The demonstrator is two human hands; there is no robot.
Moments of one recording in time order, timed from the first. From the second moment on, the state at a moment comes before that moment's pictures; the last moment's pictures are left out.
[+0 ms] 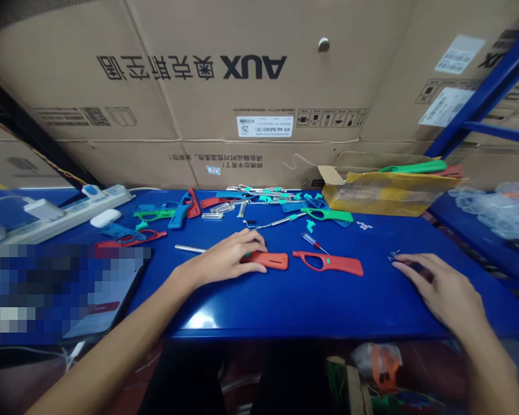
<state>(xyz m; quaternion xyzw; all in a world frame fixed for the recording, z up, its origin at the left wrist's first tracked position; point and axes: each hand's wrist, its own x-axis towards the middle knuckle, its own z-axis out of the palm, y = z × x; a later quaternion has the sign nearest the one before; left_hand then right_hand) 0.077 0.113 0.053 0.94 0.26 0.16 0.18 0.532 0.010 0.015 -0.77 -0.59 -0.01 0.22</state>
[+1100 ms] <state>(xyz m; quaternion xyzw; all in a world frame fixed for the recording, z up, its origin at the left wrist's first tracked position) 0.063 0.037 0.029 0.87 0.45 0.22 0.01 0.508 0.015 0.022 -0.79 -0.58 0.00 0.20</state>
